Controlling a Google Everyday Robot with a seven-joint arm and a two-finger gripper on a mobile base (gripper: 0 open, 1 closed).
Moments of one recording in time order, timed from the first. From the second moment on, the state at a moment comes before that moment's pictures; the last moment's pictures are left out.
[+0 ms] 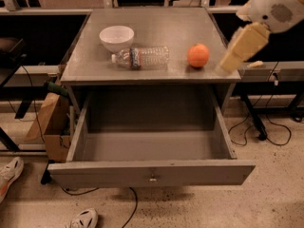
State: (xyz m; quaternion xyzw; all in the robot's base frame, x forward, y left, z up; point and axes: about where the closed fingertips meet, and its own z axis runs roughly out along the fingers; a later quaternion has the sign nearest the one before) arm 0.535 -0.179 1.010 -0.53 0.80 0.02 0.28
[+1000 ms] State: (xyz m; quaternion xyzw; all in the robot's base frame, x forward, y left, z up) arm 0.676 -0.045 1.006 -0.49 0.79 0.10 0.35
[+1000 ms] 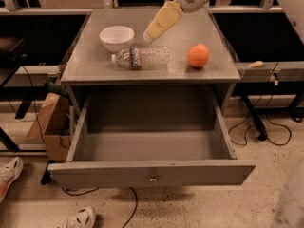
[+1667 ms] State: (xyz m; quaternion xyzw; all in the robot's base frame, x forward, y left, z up) arm 0.736 -0.013 0.953 -0.46 0.81 0.10 0.34
